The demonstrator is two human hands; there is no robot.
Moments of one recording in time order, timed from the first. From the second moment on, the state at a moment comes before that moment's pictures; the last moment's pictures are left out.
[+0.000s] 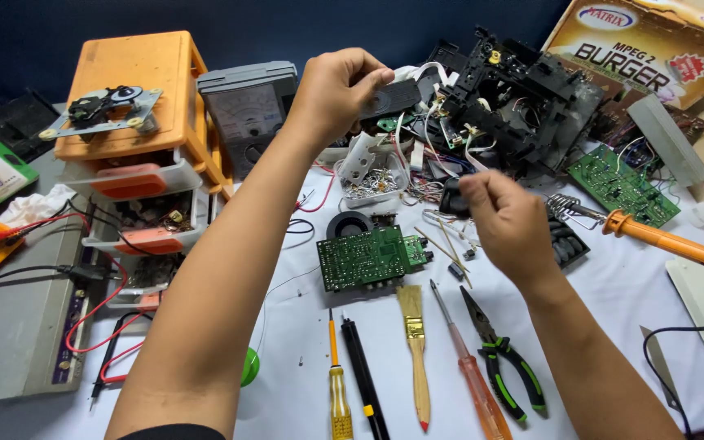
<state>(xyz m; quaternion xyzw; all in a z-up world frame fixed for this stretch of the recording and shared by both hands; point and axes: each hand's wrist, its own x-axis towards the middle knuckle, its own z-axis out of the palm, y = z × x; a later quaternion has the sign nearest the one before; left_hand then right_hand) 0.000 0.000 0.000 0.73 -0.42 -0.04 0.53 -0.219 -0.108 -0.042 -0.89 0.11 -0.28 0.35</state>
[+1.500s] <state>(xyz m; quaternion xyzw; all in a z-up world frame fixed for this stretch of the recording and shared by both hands) 0.056 -0.066 -0.033 0.84 -0.49 0.20 0.07 -0.241 -0.108 -0.079 -0.90 -0.11 -0.35 0.25</state>
